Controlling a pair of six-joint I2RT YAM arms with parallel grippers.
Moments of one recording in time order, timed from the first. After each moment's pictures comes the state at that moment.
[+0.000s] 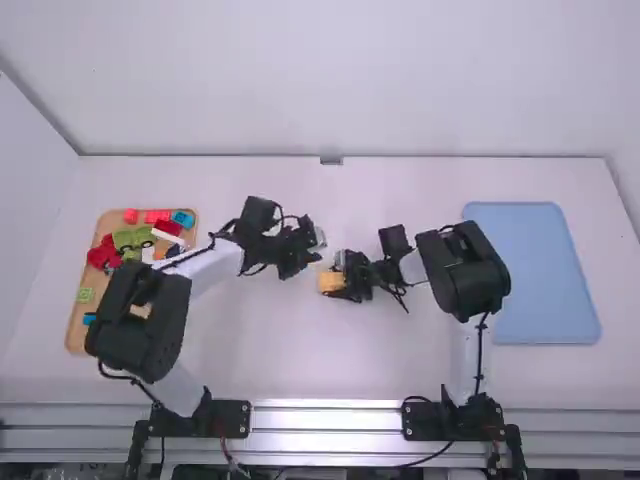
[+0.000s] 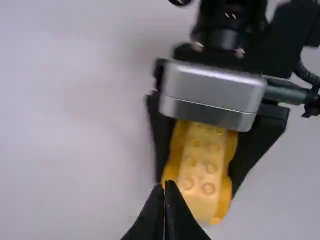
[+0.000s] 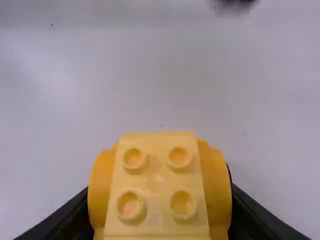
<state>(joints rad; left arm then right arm) -0.26 1.70 0.91 -0.15 0.71 0.78 0.31 2.17 0.86 0.23 -1.07 -1.00</state>
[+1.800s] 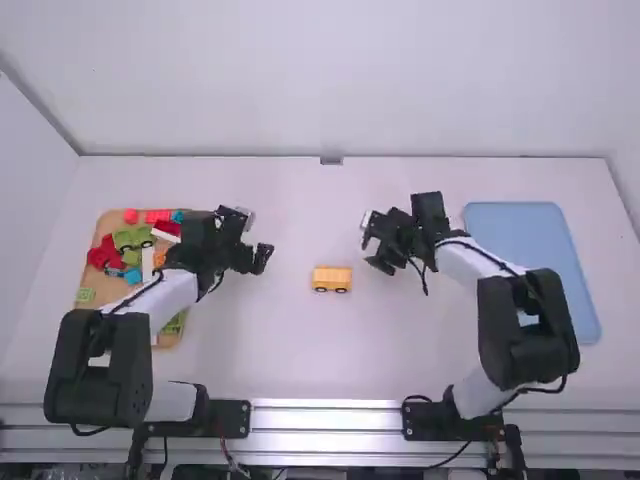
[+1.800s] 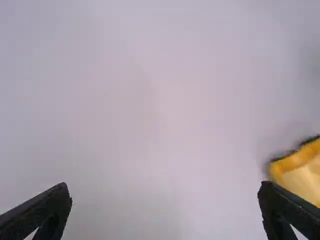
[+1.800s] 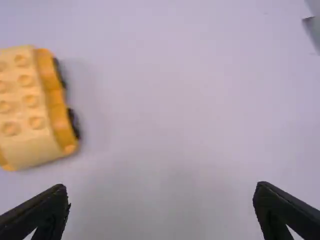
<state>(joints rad) 0.00 1.47 0.65 0.04 0.35 0.14 0.19 1.71 0.91 -0.15 -0.48 -0.97</state>
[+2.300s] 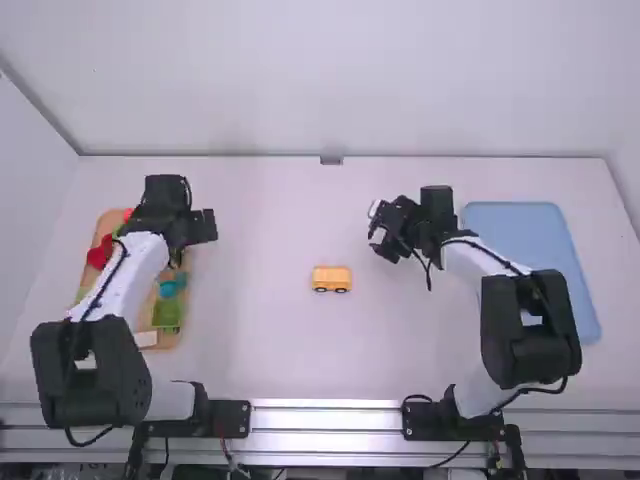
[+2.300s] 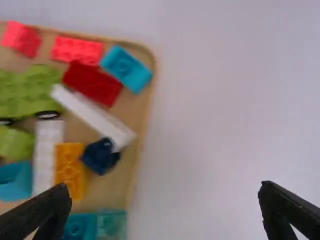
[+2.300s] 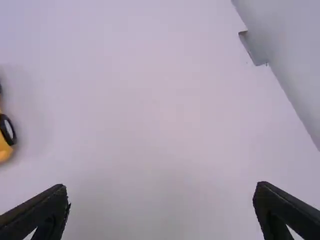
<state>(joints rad) 0.16 1.47 1.03 -0.53 -0.14 -0.11 0.16 1.71 0.91 -0.03 -0.48 -0.97</state>
